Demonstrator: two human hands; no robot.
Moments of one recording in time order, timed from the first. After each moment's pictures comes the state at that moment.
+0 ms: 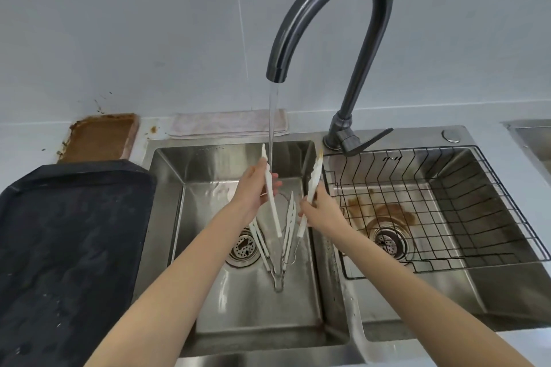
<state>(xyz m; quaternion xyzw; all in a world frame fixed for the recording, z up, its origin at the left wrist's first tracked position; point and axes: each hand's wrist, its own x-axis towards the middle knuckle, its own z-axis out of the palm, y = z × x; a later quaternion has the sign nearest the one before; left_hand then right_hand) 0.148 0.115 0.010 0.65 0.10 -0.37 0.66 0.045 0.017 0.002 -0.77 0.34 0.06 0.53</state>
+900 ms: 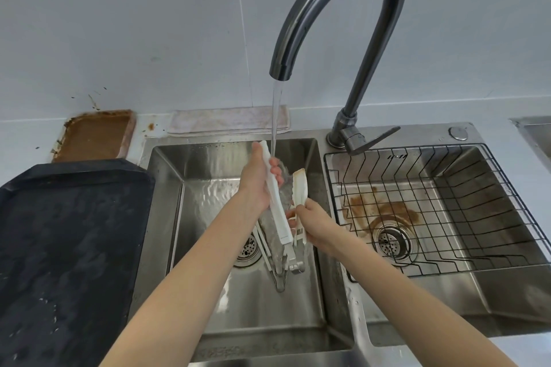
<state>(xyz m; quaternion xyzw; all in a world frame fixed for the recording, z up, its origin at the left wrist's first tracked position) 0.159 0.095 0.025 0.48 0.22 -0.38 0.76 0.059 0.031 -0.015 -0.57 0.38 0.15 0.72</state>
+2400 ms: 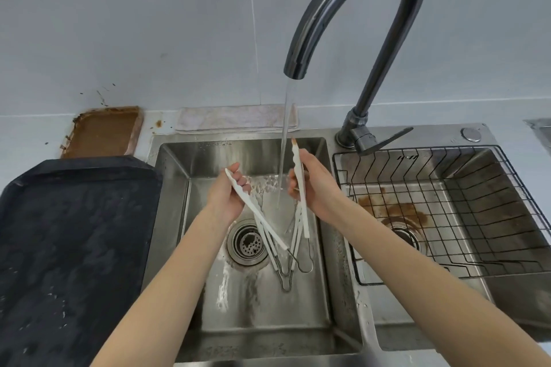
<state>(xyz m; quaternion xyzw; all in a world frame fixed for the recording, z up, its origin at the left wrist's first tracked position) 0.184 0.153 -0.007 0.44 0.27 -0.31 0.80 0.099 0.021 0.020 -0.41 0.33 0.00 0.85</state>
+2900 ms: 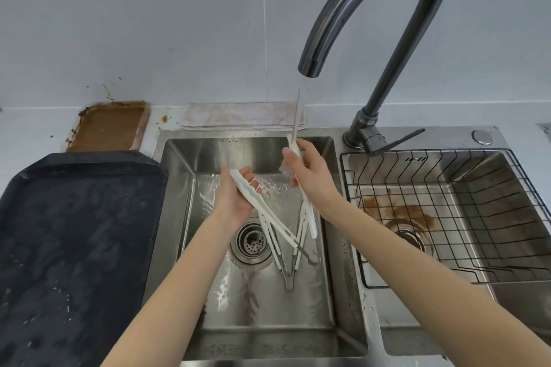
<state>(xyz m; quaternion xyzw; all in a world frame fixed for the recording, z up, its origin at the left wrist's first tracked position) 0.177 0.157 -0.013 0.46 0.24 -0.36 0.78 0.114 0.035 0.015 -0.72 0.26 -0.05 0.64</state>
